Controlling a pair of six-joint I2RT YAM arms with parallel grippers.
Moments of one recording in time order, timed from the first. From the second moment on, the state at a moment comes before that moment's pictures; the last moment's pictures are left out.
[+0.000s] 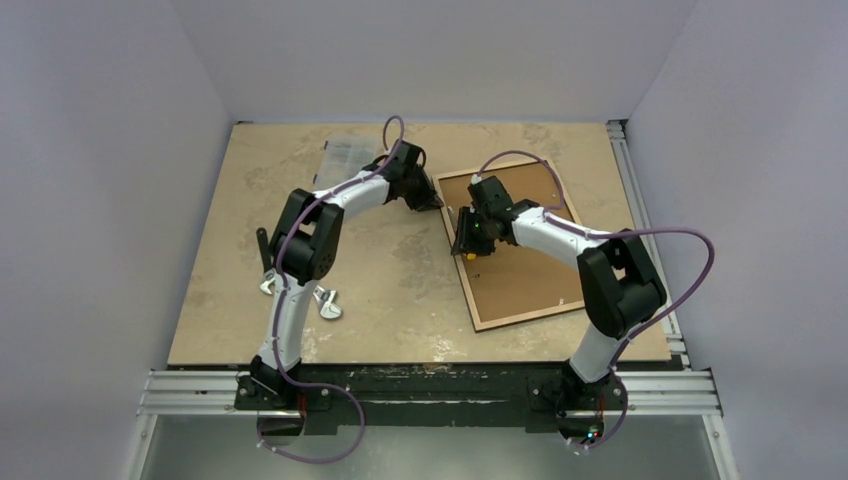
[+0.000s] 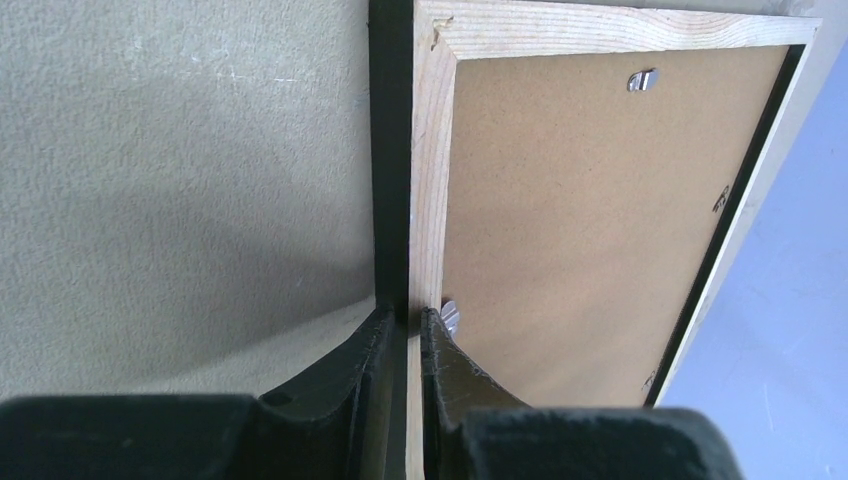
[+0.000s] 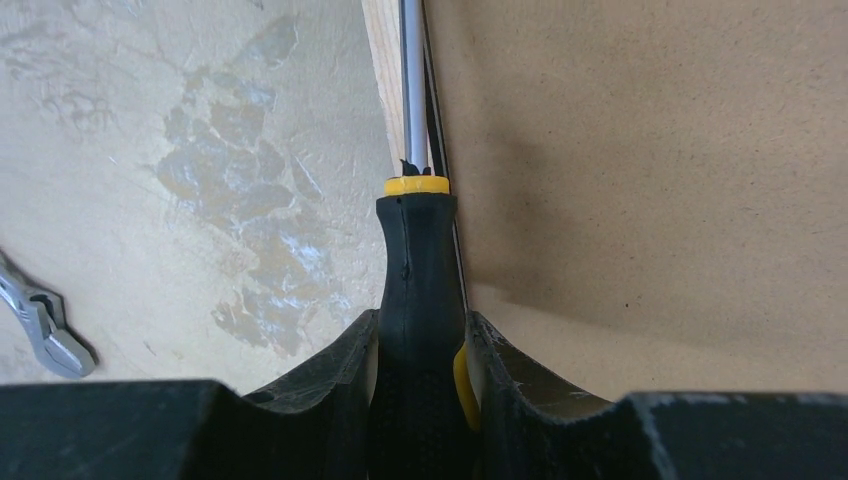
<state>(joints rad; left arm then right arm) -0.49 2.27 1.72 -0.30 0.21 -0.94 0.51 1.73 1.10 -0.40 -0.12 0.59</state>
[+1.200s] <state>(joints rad) -0.50 2.23 1.61 -0.17 0.30 -0.91 0.38 1.43 1.09 -0.48 0.03 0.58</state>
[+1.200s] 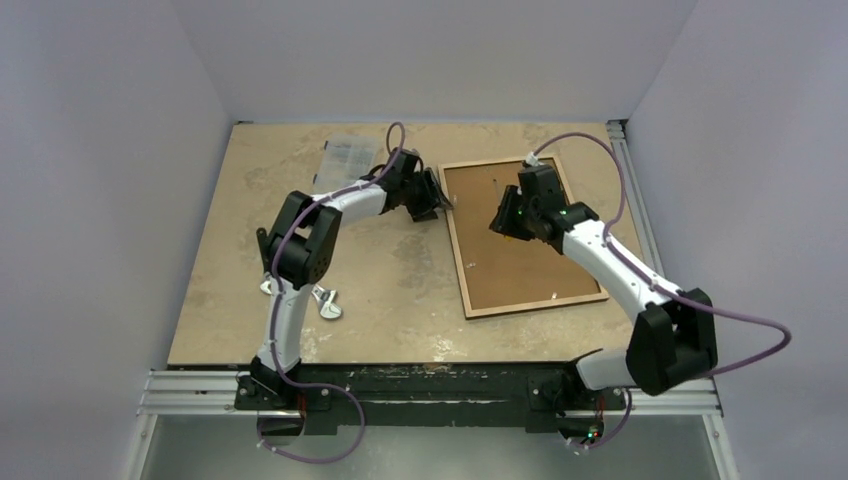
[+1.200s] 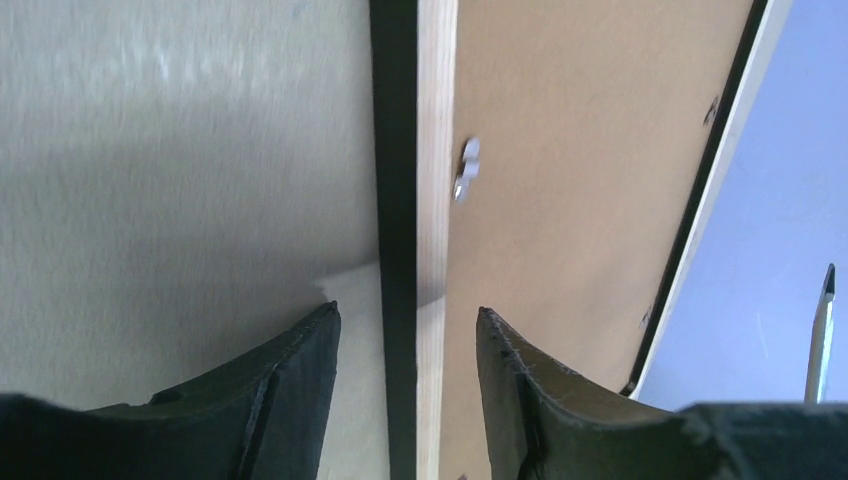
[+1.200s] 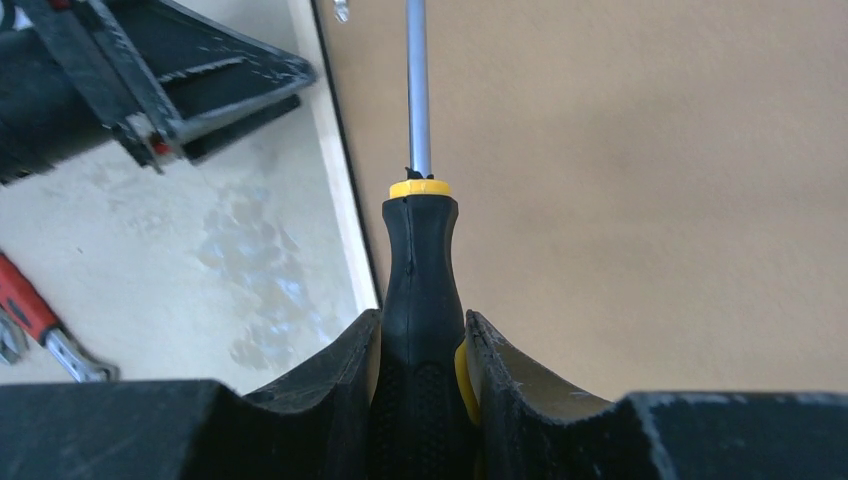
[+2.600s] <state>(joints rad) -0.91 1.93 1.28 -0.44 0.11 -0.90 0.37 0.67 0.65 -0.62 0.07 0.58</state>
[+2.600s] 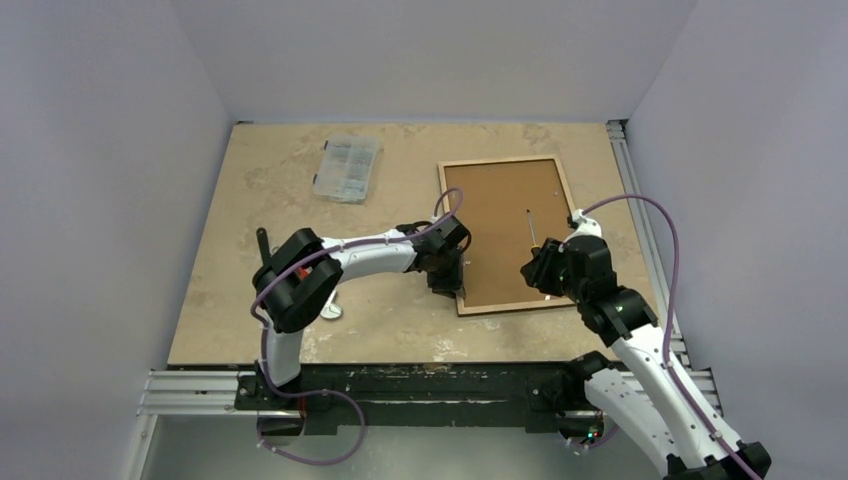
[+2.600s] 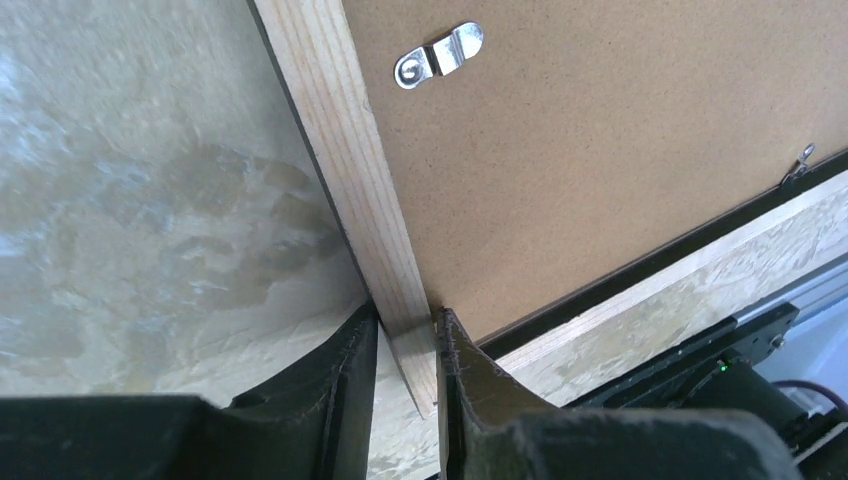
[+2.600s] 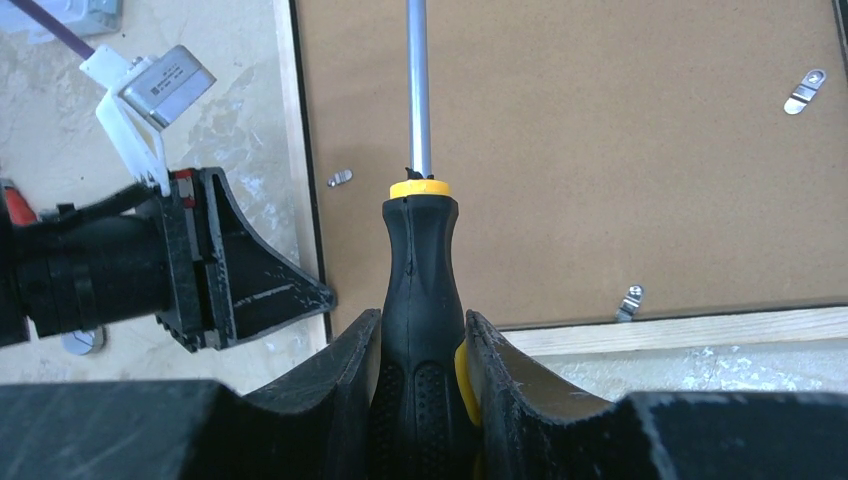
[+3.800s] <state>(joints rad) -0.67 1.66 1.27 -0.62 0.02 -0.87 0.37 0.73 0.65 -0.62 0.07 0.58</state>
